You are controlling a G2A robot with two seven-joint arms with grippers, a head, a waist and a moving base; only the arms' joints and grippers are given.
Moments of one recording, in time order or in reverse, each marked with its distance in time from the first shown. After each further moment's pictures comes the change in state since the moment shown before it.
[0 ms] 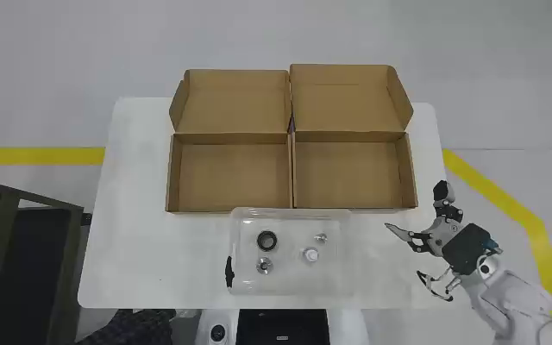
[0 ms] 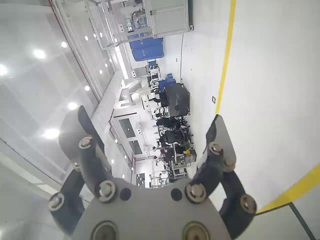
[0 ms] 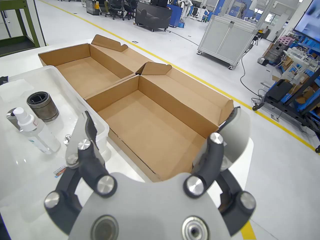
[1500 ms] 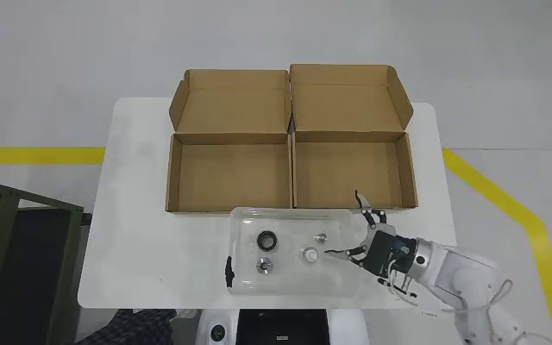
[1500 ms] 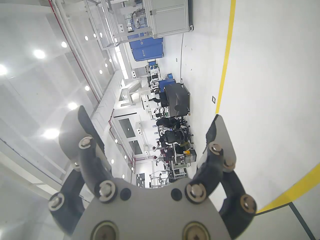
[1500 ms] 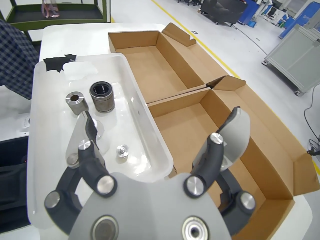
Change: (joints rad) left arm 0.000 0.000 0.000 0.000 0.000 0.000 0.000; right arm 0.198 0.018 -0.310 -0.076 -0.157 -0.222 0.235
